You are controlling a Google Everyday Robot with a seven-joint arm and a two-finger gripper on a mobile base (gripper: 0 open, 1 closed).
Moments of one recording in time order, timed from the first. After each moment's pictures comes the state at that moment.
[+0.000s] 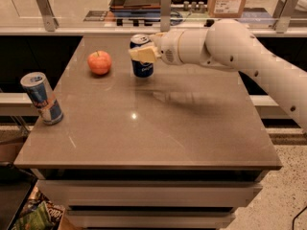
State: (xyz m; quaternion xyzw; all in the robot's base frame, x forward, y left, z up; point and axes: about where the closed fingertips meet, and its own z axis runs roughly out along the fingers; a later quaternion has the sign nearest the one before) arm 0.690 0.026 0.924 -0.40 0.69 0.24 0.55
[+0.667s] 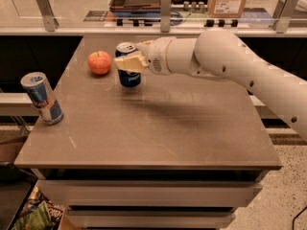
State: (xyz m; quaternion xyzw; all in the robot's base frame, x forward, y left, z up) arm 0.646 0.062 0.921 -0.40 0.69 0.27 0.54
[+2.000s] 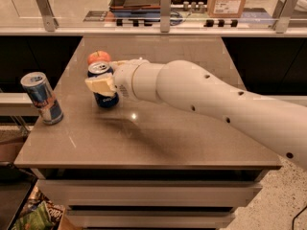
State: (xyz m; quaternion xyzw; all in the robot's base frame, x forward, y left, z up) arm 0.576 0.131 0.903 -0.39 0.70 0.25 0.54
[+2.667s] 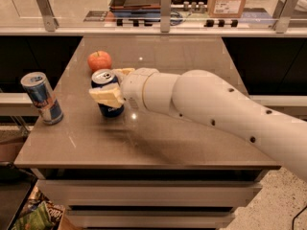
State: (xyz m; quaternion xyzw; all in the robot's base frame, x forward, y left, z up) arm 0.538 0.113 0.905 -0.41 0.69 0.25 0.55
